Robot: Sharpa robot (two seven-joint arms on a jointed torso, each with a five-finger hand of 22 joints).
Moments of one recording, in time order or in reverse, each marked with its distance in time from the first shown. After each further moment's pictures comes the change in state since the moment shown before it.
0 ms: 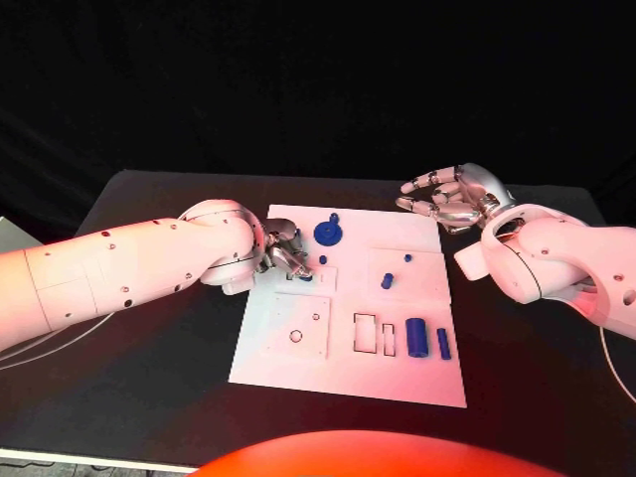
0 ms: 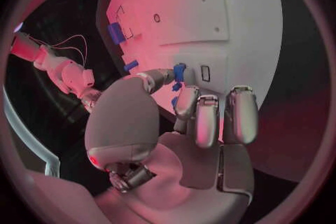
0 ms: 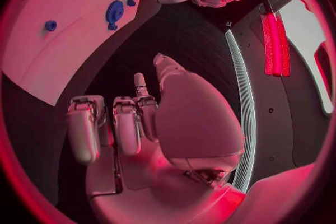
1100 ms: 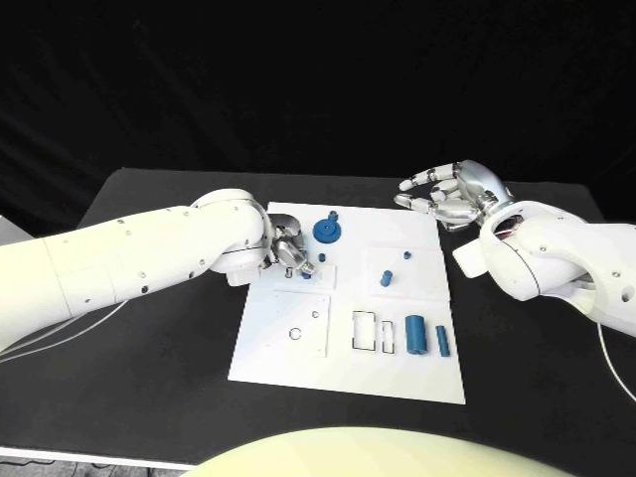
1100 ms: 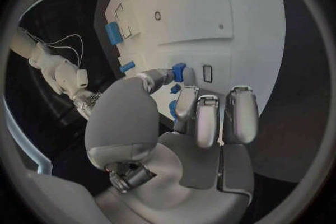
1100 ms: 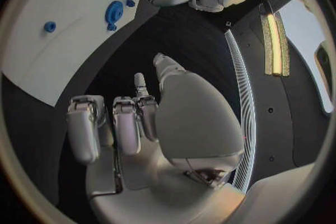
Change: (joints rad) left arm 0.014 0.062 0.003 -0.066 0.029 0.074 -0.056; left_hand -0.015 -0.004 -0.014 -0.014 0.009 0.021 -0.008 -0.009 0.005 0.011 -0.001 0.004 0.009 0.000 0.000 0.000 0.000 0.000 0.000 0.000 0.000 0.000; right arm 0.000 0.001 0.000 0.002 0.000 0.000 0.000; right_hand 0.000 0.000 0.000 0.000 0.000 0.000 0.000 0.000 0.000 0.000 0.000 0.000 0.000 0.000 0.000 0.000 0.000 0.000 0.000 0.000 -0.005 0.001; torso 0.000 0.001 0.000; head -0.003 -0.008
